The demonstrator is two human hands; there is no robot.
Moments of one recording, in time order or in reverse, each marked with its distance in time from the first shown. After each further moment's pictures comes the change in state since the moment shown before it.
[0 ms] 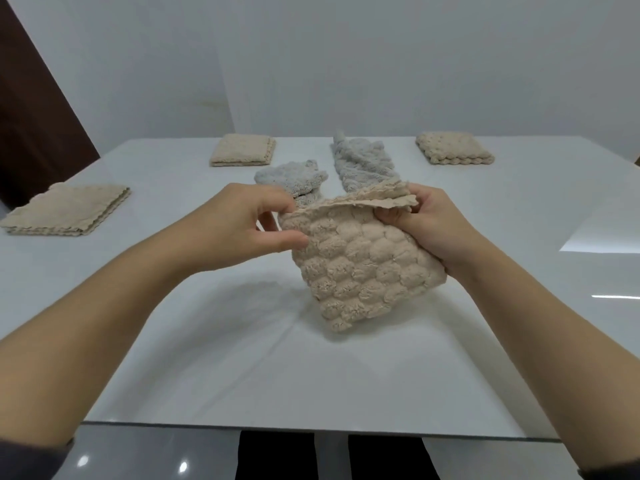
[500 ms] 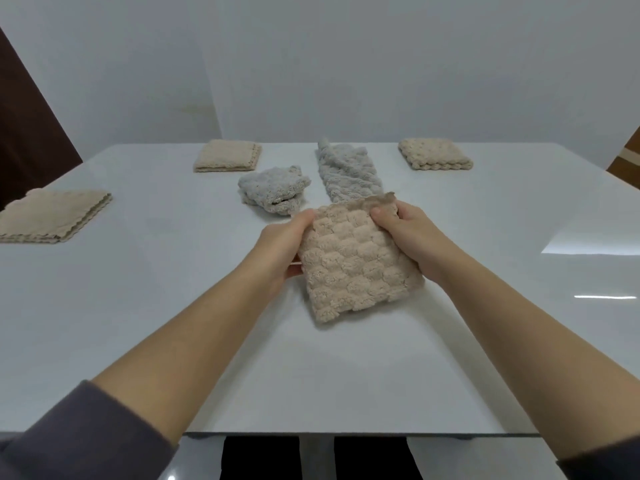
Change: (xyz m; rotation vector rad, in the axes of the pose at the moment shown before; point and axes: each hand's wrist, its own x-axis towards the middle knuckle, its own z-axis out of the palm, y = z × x) left_hand 0.048 0.013 0.091 -0.998 0.278 -0.747; right_hand 0.012 0.025 -0.017 -0.224 0.150 0.239
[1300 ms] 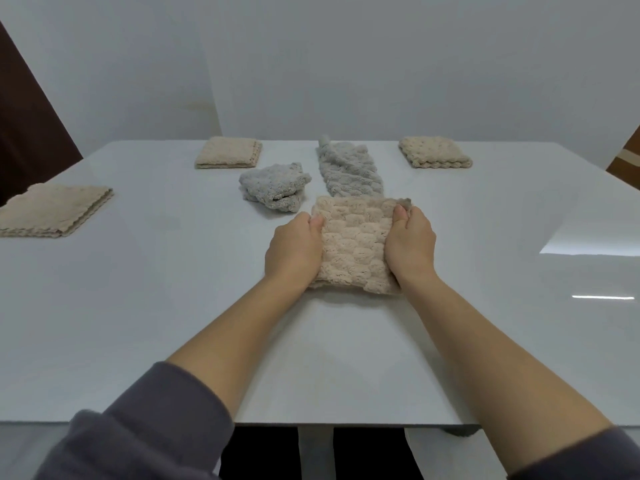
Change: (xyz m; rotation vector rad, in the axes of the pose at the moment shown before) left_hand 0.023 -0.026 0.013 0.813 0.284 0.463; right_hand -0.002 0.022 0.025 -0.225 0.551 -0.035
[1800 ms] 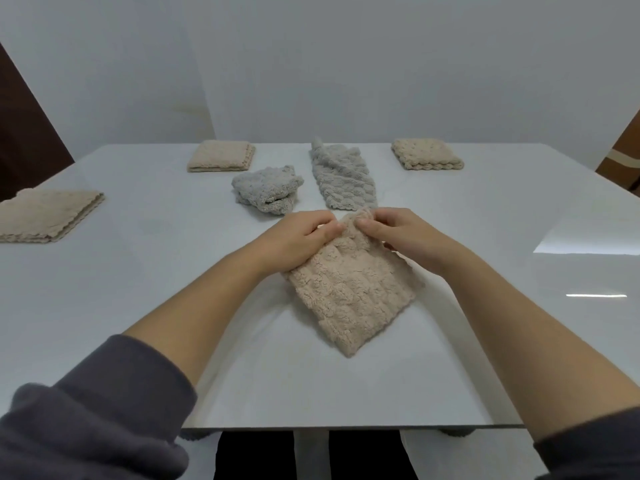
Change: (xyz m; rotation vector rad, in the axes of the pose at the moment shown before) left_hand 0.021 0.006 -0.025 -0.062 -0.476 0.469; right_hand 0.024 -0.006 -0.038 0.024 -0.748 -0.164
